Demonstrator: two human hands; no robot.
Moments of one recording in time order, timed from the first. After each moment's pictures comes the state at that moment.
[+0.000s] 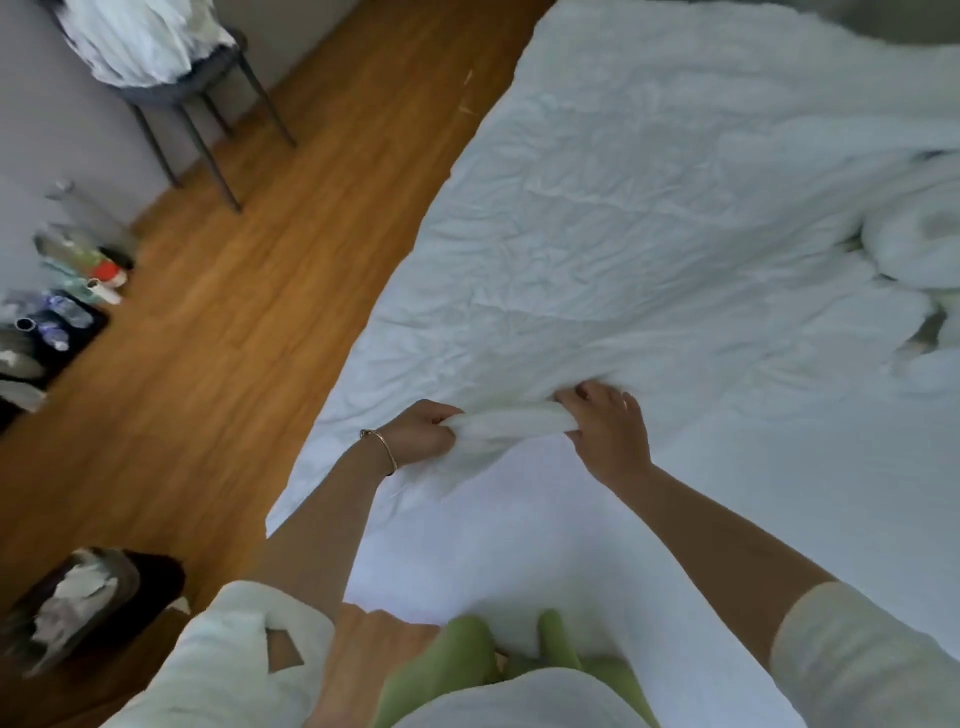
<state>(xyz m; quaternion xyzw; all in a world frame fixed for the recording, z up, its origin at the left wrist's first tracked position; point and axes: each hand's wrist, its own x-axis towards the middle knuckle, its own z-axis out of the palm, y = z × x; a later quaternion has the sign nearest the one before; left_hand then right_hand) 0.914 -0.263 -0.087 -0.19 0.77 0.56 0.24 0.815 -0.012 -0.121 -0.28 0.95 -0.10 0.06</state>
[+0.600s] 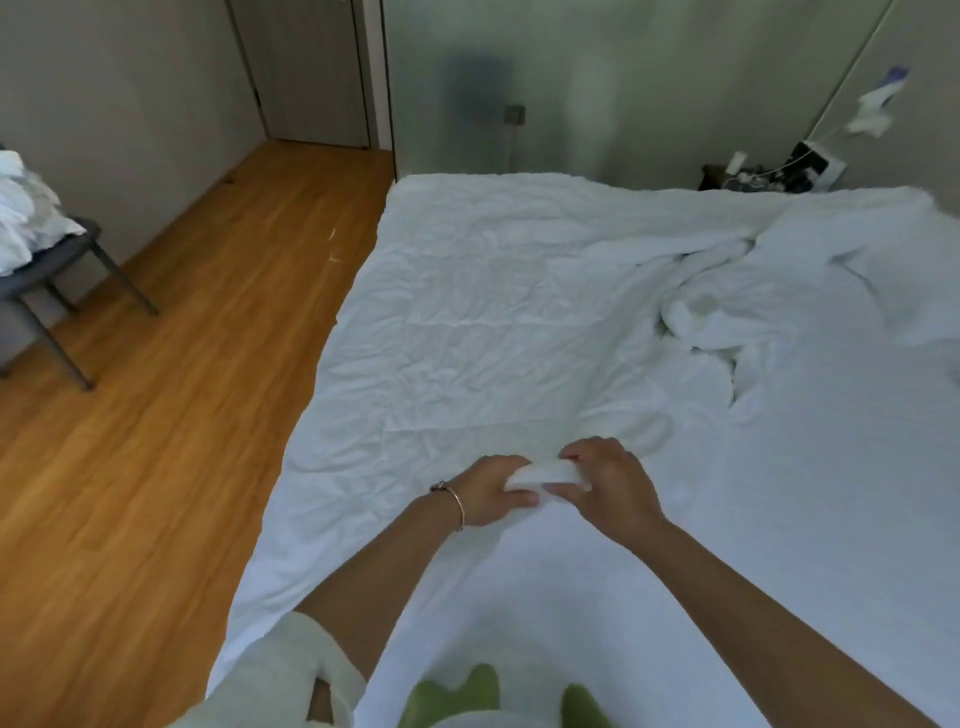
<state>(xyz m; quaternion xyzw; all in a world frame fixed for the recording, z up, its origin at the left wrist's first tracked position) 0.812 -0.161 -0.029 0.16 0.87 0.41 0.21 0.818 0.040 -0.003 -0.11 0.97 -0.20 0.02</state>
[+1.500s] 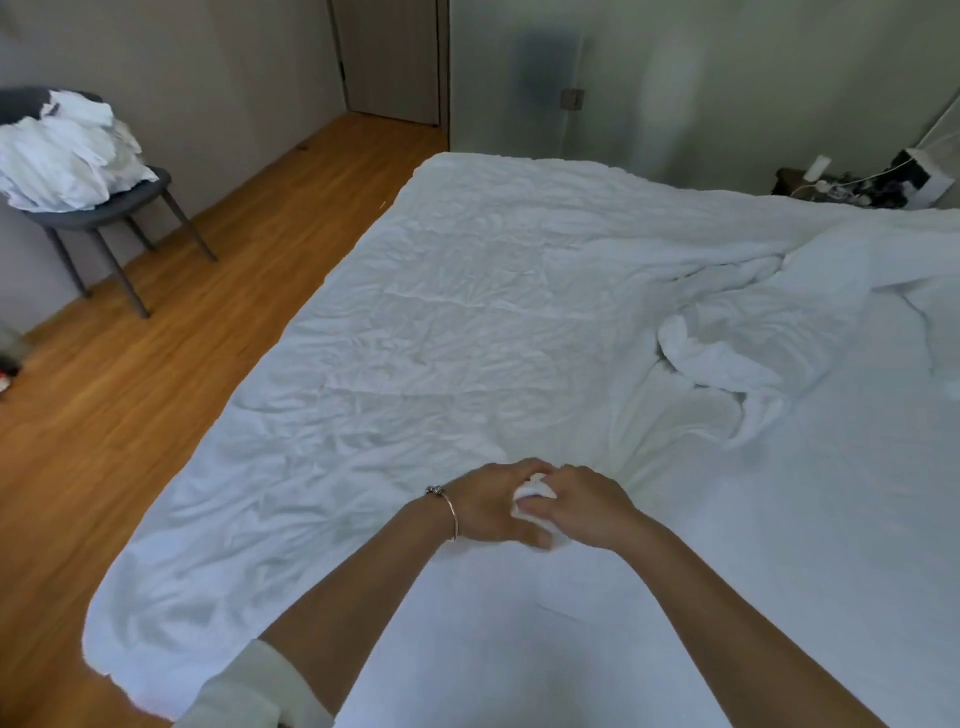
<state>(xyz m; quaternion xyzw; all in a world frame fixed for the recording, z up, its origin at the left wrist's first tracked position) 0.824 0.058 0.002 0.12 0.89 0.39 0.22 0.790 0.220 0.036 -0.20 0.92 -0.17 0.29</state>
